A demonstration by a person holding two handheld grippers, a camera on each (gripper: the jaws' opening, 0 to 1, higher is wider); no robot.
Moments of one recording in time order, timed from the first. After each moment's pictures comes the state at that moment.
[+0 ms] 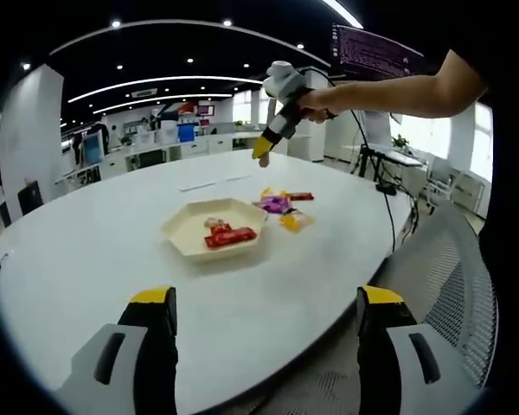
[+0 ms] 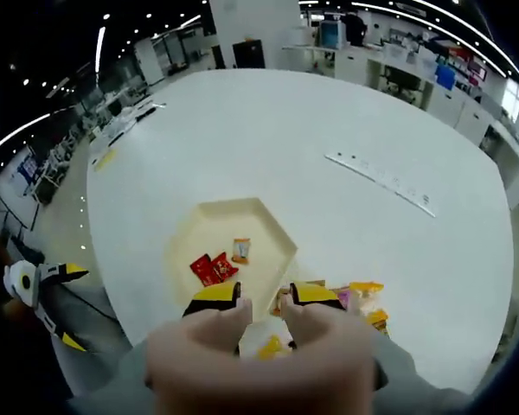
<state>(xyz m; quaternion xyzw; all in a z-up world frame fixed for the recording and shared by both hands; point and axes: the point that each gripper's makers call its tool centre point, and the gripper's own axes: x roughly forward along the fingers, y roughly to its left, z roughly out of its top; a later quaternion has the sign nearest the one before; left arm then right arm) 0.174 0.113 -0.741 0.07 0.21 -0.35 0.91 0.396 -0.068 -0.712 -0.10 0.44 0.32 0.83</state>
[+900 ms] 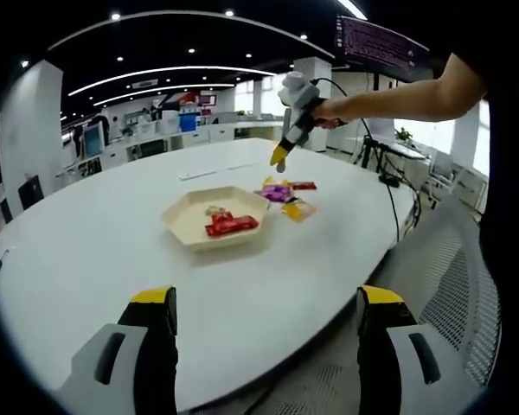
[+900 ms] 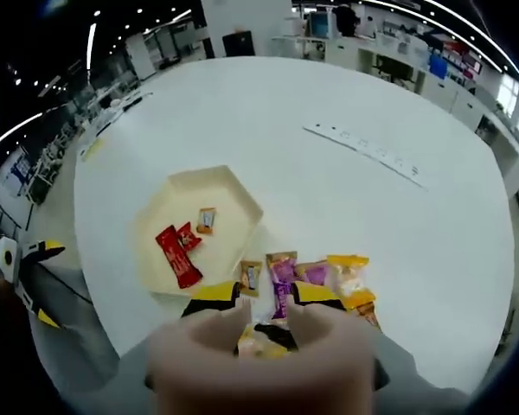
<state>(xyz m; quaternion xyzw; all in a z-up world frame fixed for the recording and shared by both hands) 0.174 0.114 -0.751 0.08 0.24 -0.34 0.91 0.398 -0.107 -0.758 -0.12 0.45 0.31 0.83</state>
